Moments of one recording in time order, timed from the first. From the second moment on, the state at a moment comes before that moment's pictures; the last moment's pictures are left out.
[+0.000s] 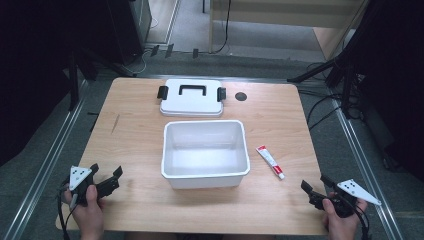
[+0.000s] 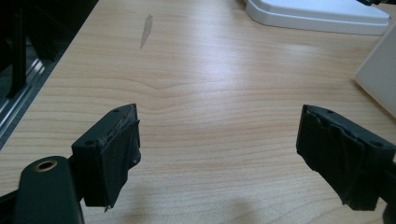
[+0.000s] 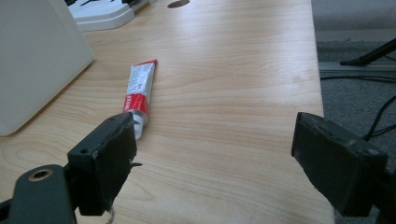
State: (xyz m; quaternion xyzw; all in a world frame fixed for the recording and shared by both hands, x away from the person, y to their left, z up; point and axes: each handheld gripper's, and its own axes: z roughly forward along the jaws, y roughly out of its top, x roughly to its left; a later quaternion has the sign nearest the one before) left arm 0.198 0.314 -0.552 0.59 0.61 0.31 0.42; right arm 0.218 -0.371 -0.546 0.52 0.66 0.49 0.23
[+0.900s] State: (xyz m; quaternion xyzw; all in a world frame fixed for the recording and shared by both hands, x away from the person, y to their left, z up) left arm 0.198 0.316 -0.552 0.59 0.61 0.31 0.43; right arm 0.261 -0.324 -0.511 0.51 0.78 0.33 0.17
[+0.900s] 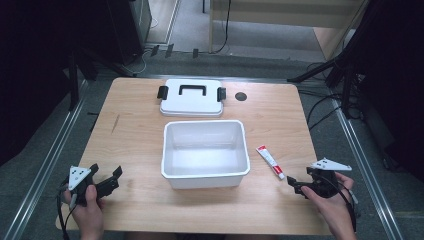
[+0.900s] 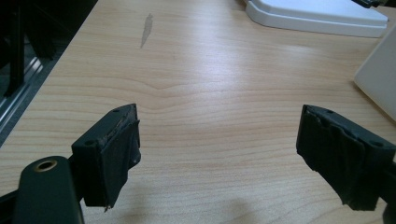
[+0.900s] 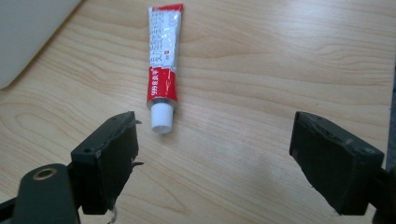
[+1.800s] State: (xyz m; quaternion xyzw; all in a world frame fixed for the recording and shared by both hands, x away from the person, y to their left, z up) left arm 0.199 0.317 -0.552 0.59 0.61 0.31 0.43; right arm 0.338 -0.247 -0.490 0.49 0.87 0.03 0.06
